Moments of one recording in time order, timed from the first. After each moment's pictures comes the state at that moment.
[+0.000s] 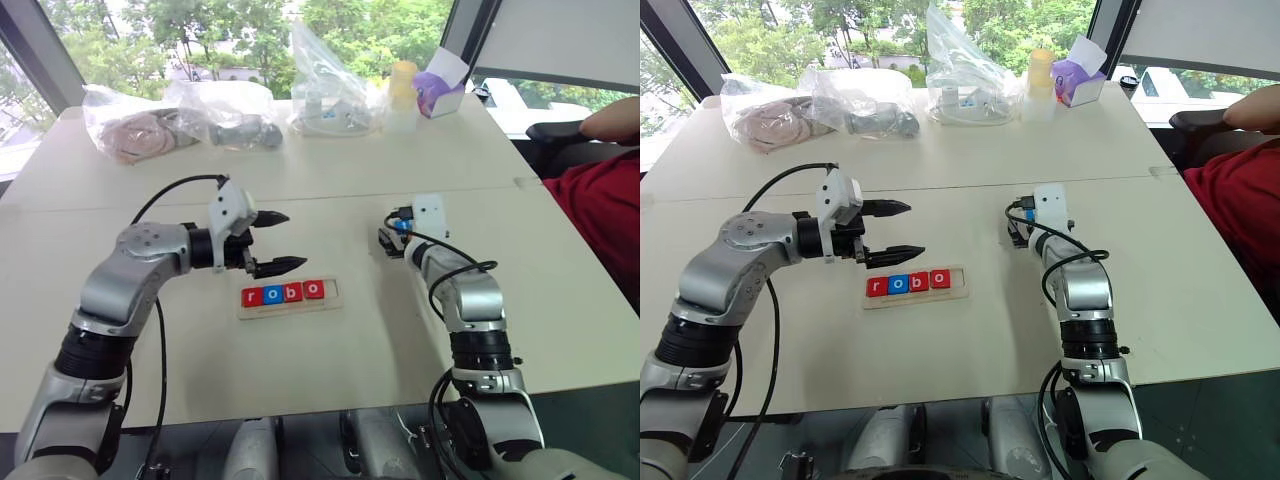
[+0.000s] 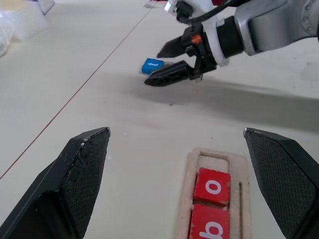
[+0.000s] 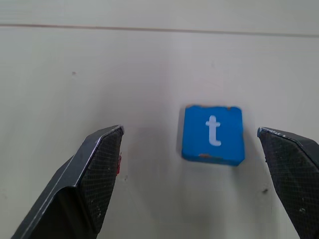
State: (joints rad) left arm -0.53 0.66 -0.08 -0.18 -0.44 0.54 -0.99; right arm -0.56 -0.14 -0.11 0.09 0.01 0.79 0.12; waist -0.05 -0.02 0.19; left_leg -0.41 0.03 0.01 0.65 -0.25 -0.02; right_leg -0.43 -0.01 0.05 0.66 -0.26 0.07
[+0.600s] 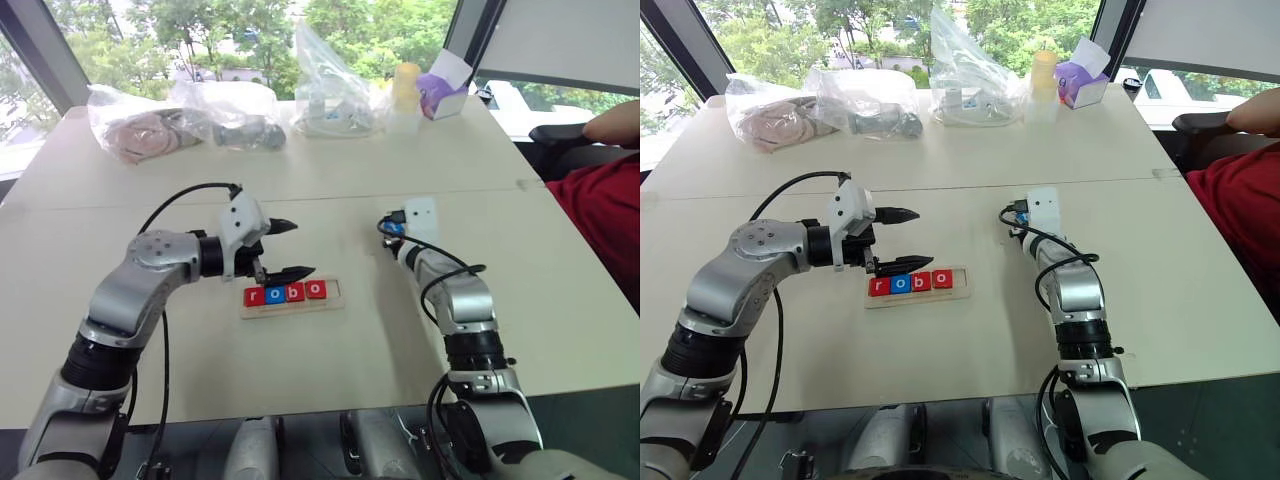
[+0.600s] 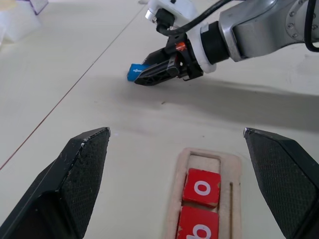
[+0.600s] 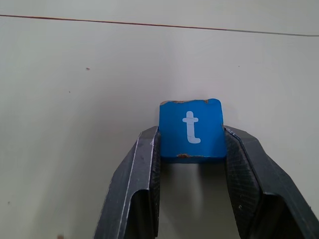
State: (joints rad) left arm -0.48 0.65 -0.11 -0.27 -0.40 0.57 -0.95; right arm -0.53 -0.14 -0.08 0.06 0.02 0.77 0.08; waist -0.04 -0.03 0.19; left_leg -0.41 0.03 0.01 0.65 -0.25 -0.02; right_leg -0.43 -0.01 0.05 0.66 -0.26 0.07
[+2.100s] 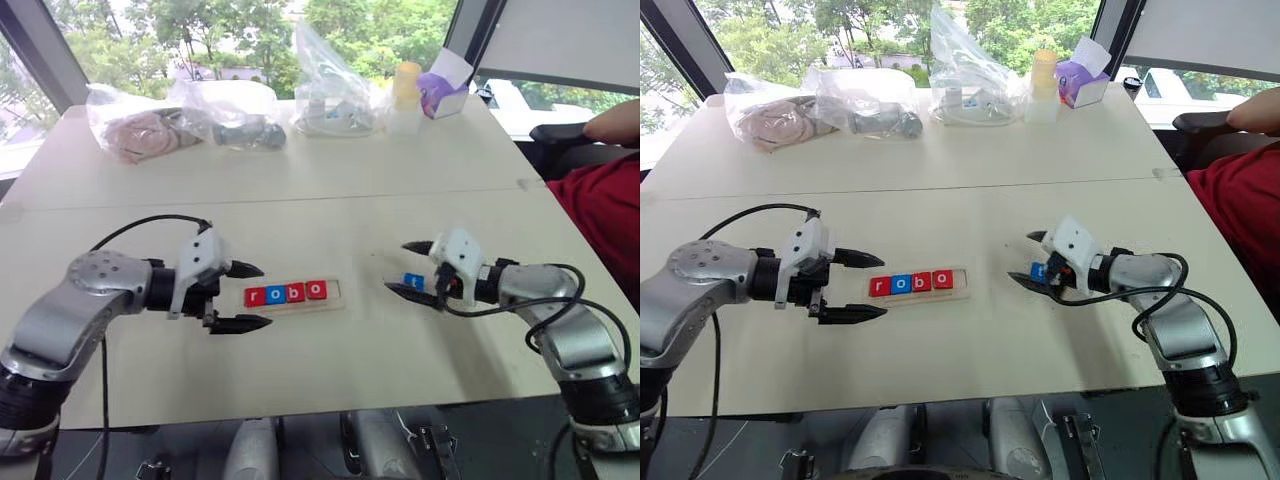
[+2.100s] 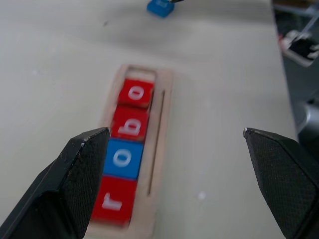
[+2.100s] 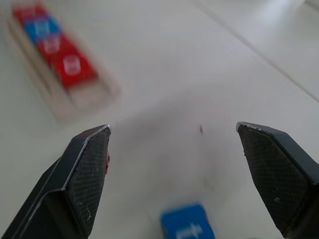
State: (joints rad) left arm -0.27 0.94 -0.01 -0.37 -0.50 0.62 -1.15; right arm -0.28 -0.73 0.05 -0.08 0.18 0.25 0.99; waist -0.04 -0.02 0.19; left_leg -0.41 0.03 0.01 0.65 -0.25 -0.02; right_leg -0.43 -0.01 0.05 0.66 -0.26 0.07
